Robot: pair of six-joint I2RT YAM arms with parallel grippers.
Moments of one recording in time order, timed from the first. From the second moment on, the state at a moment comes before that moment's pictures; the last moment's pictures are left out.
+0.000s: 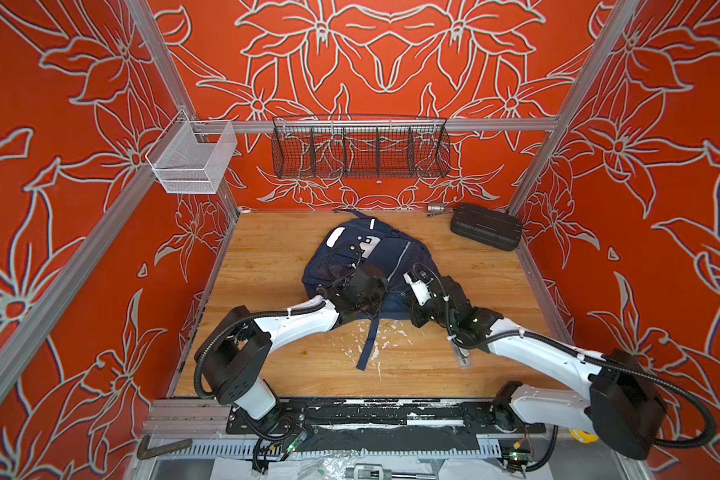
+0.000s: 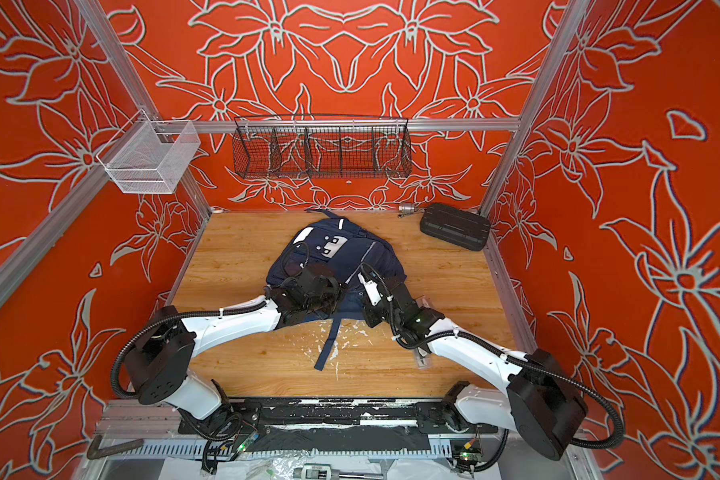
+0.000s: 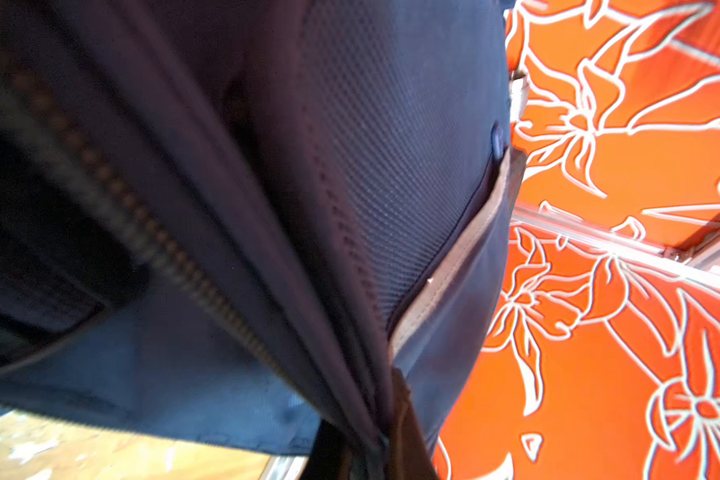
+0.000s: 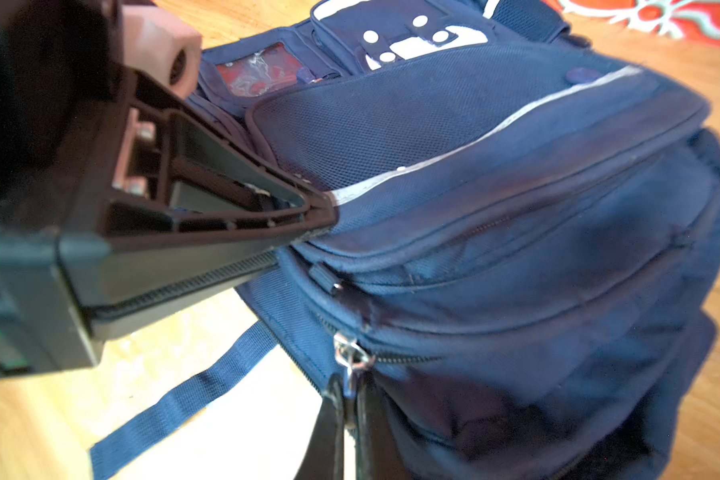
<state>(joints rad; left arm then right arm) -0.72 1.57 0.96 -0.03 -0.03 -1.71 0.66 1.19 0.64 -0.07 -0.01 0.16</state>
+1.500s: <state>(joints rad) -0.48 1.36 1.06 -0.49 0.38 -1.38 0.65 1.20 0.63 -0.01 -0.09 0.22</state>
